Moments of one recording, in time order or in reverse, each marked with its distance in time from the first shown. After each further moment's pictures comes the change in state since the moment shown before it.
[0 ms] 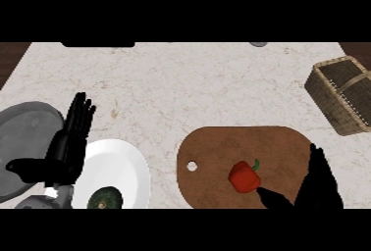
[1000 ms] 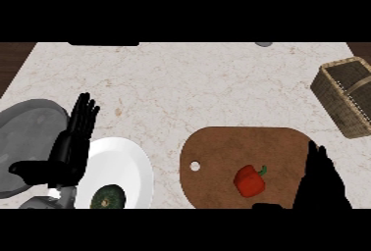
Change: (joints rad) left arm 0.003 -0.017 -0.007 -0.011 -0.014 -0.011 0.001; right arm -0.118 -0.006 0.150 -0.200 0.066 0.407 0.276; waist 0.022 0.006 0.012
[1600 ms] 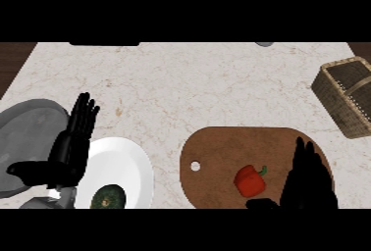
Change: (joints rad) left arm 0.005 -0.010 0.008 -0.013 -0.011 -0.005 0.011; right arm -0.040 -0.001 0.012 0.076 -0.012 -0.005 0.005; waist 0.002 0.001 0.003
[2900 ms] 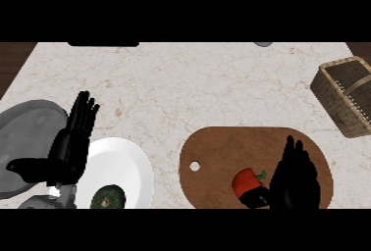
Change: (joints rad) left arm -0.006 -0.022 0.029 0.007 -0.021 -0.028 0.016; right arm -0.042 0.001 -0.054 0.173 -0.062 -0.075 0.008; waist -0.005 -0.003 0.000
